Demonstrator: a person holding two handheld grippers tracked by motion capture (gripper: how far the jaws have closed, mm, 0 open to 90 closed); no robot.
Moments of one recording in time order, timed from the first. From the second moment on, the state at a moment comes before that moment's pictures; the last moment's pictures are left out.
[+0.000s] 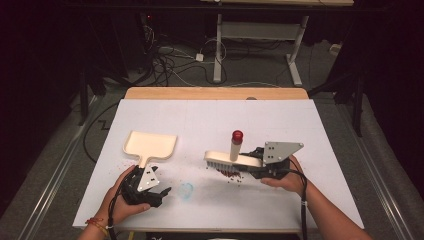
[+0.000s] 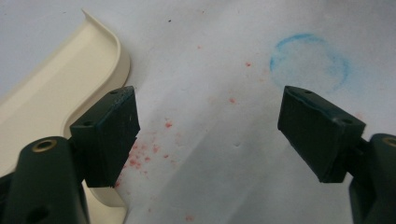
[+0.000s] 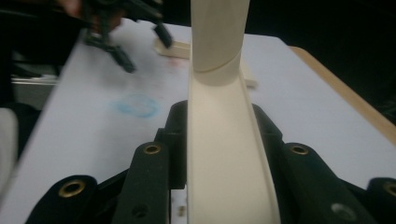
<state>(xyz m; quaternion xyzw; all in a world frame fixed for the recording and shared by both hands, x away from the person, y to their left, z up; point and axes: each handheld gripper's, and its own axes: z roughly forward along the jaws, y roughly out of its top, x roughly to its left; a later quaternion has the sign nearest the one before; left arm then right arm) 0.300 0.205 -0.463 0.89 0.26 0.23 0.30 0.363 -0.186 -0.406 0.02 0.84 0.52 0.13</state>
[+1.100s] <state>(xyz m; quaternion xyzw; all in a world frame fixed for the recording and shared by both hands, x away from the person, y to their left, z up) 0.300 0.202 -0.464 0.89 0.26 0.22 0.29 0.385 -0.179 -0.424 0.05 0.83 0.55 0.05</state>
